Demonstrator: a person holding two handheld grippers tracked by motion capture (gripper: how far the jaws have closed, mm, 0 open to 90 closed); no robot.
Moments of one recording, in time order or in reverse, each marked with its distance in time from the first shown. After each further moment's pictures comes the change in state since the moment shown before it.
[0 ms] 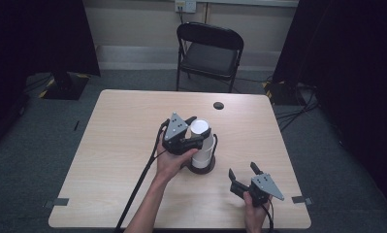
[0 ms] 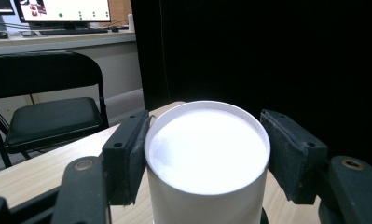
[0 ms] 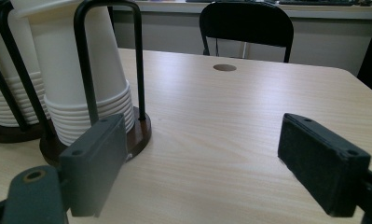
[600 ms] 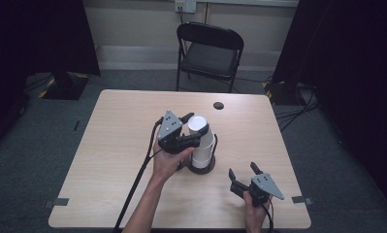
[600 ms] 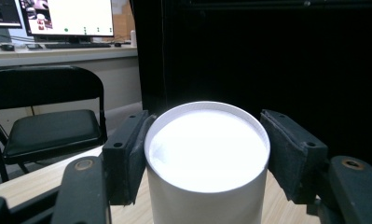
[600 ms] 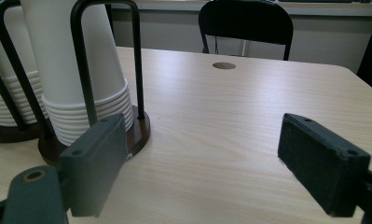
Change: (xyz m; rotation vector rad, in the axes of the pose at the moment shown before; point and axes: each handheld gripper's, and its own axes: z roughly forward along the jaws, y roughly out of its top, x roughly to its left) left arm 0.000 0.015 -0.017 -0.078 -0.003 -0.040; right arm 0.000 0.000 0.001 0.008 -0.007 0.004
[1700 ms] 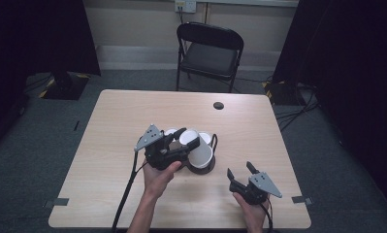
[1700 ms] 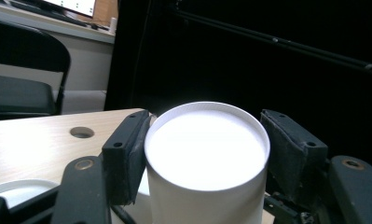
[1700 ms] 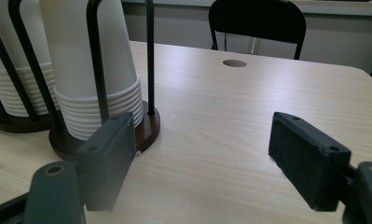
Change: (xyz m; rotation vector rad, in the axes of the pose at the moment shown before) left arm -0.004 -0.024 -0.043 -0.033 -0.109 -0.270; right arm 0.003 0.001 0.003 0.022 0.038 -0.028
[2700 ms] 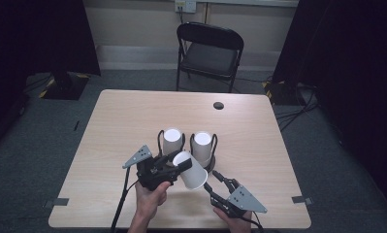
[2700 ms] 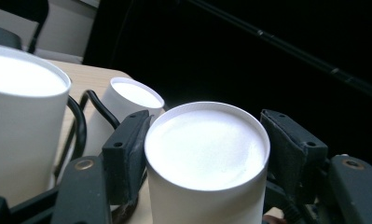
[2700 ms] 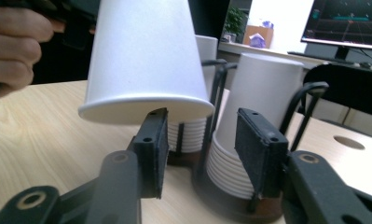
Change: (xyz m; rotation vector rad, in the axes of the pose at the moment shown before) left arm 0.006 -0.047 -0.035 0.047 -0.078 -0.193; right arm 0.067 0.016 -0.019 -0.193 0.364 -0.168
